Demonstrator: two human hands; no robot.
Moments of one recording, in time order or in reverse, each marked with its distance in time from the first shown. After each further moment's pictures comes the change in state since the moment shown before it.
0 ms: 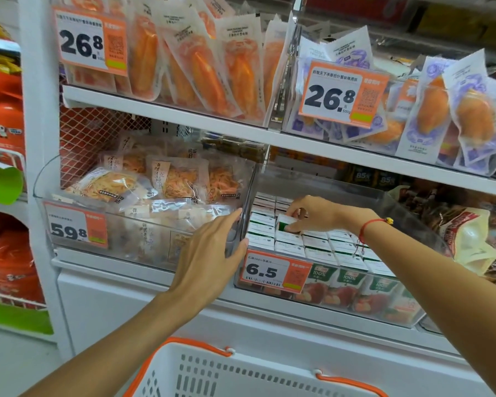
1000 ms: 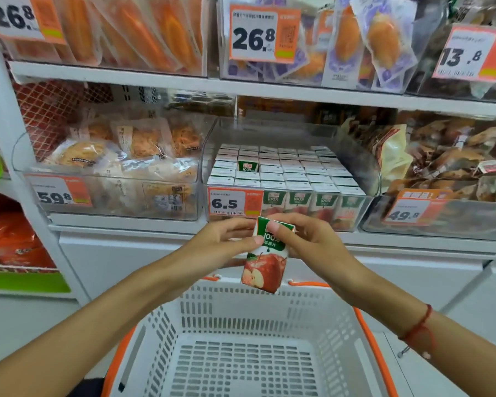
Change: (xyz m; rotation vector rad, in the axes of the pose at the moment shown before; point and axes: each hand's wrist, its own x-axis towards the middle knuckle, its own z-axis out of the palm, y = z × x) left_hand -0.078 0.099 -0.033 -0.778 -0.713 -0.405; right_hand -0.224 -0.077 0.085 1.213 0.369 0.086
